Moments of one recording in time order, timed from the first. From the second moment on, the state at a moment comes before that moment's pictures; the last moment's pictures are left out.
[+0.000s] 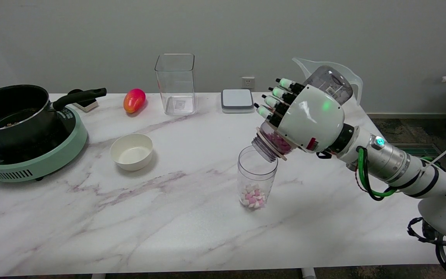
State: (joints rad) arm -0.30 -0.95 -1.25 1.78 -0.59 0.92 0.45
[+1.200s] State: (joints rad) arm -0.25 -0.92 -1.28 1.80 -0.64 0.93 0.45
